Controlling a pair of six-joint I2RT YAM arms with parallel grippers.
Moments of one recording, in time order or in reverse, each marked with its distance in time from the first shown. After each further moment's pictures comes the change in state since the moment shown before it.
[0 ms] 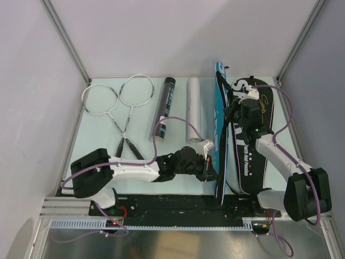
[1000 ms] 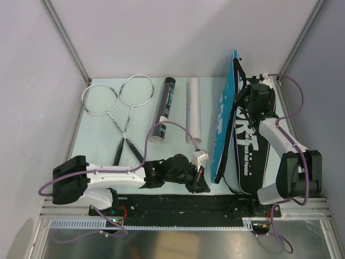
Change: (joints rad) left arm -0.072 -0.219 -0.087 -0.203 0.010 0.095; right arm -0.178 0.204 0.208 0.010 -0.026 0.145
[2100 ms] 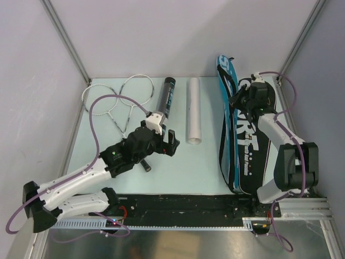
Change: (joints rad) left arm 0.336 -0.392 0.110 -0.488 -0.534 0.323; right arm -0.024 0.066 0.056 -0.082 -0.198 -0.103
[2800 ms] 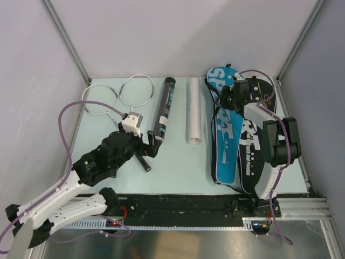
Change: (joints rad) left arm 0.055 -0.243 0.037 -0.226 -0.045 0.017; right arm 0.076 0.354 0.186 0.004 0.005 -0.068
